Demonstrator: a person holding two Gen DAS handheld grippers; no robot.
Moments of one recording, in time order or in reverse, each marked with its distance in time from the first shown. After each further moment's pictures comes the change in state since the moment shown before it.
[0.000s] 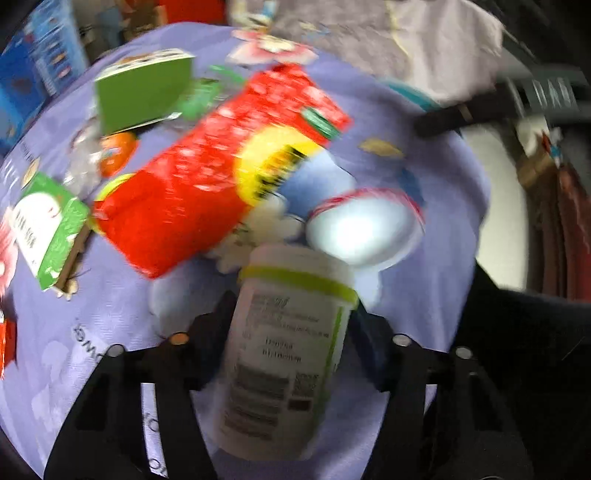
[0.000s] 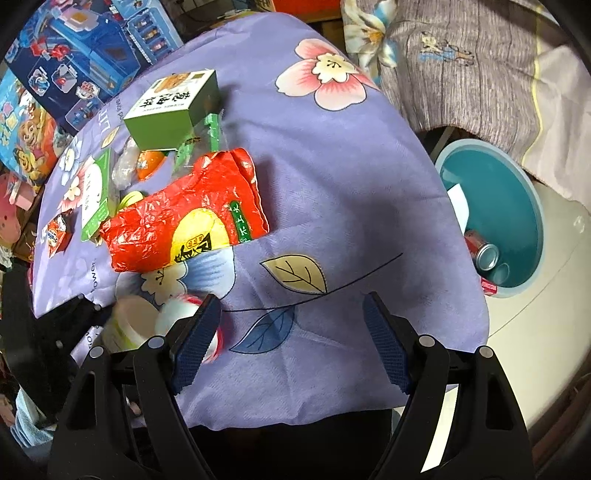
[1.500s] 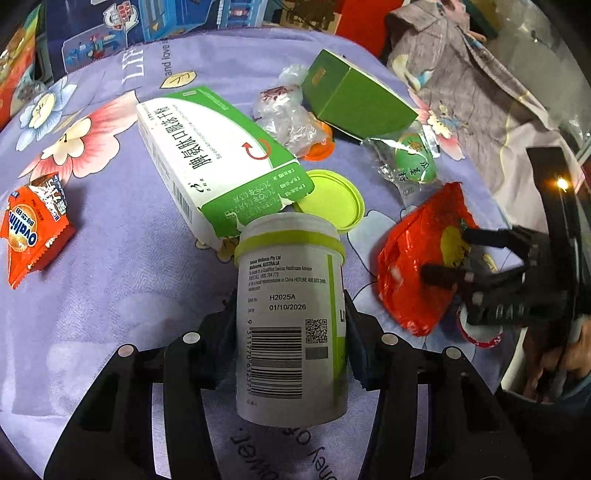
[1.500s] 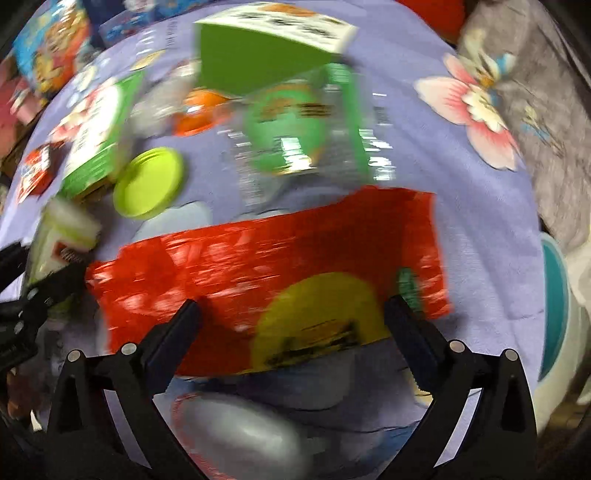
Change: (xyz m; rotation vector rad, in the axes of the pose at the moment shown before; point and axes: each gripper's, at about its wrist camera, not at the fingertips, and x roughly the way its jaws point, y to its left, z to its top) left arm -0.029 0.116 -0.036 -0.465 -0.127 0.063; right arm 0.092 0.116 0.024 -0.334 0.031 -0.041
